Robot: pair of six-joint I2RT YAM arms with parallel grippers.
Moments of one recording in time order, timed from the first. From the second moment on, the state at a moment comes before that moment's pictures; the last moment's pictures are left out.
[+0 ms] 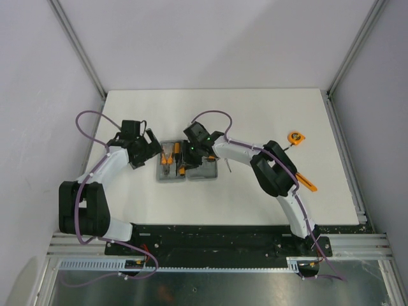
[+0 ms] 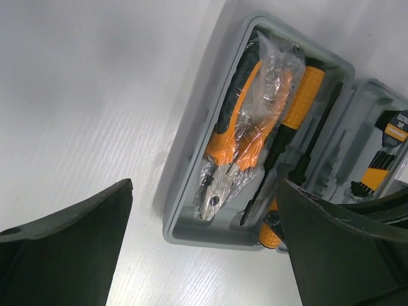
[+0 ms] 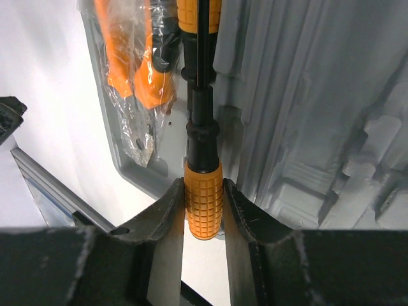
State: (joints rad) left arm -0.07 1.42 0.93 -0.50 0.01 -0.62; right arm 0.84 2.24 1.73 -0.42 -0.26 0.83
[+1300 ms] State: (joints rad) left arm -0.07 1.44 1.00 -0.49 0.09 -0.62; right arm 0.88 2.41 2.13 -0.85 0.00 0.78
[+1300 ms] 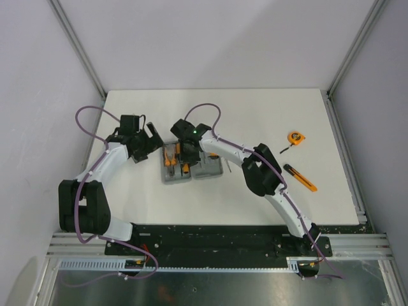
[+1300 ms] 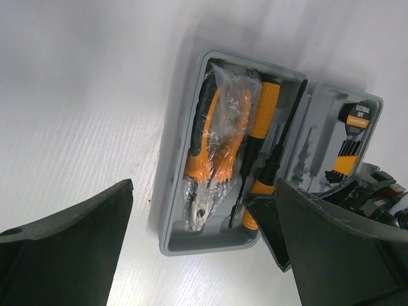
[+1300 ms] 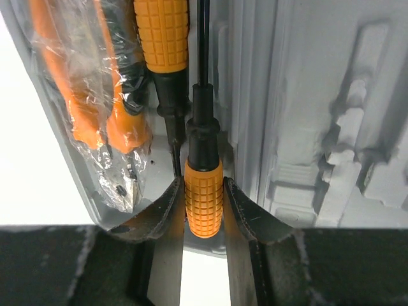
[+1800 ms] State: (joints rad) left arm -0.07 1.44 1.00 -0.49 0.09 -0.62; right arm 0.93 2.41 2.16 -0.94 0.14 0.75
